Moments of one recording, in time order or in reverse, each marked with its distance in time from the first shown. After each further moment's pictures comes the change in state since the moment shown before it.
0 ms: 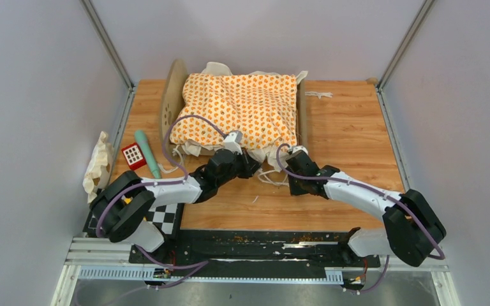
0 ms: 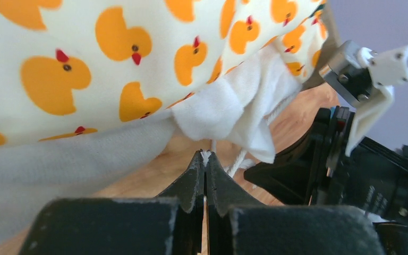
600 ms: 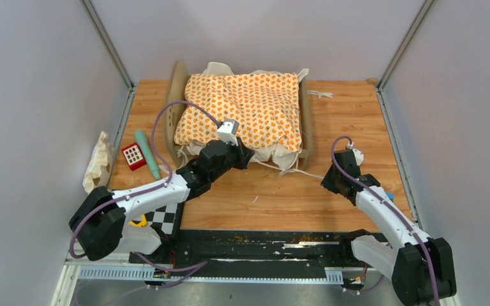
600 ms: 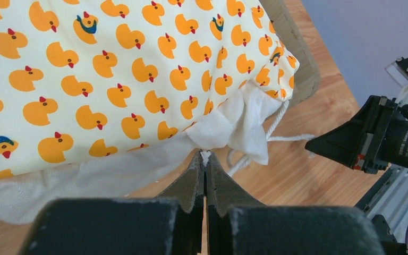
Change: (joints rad) left arm 0.004 -0.229 0.089 -0.252 -0.118 0.217; right arm -0.440 -0.311 -0.135 -0.110 0.028 0.300
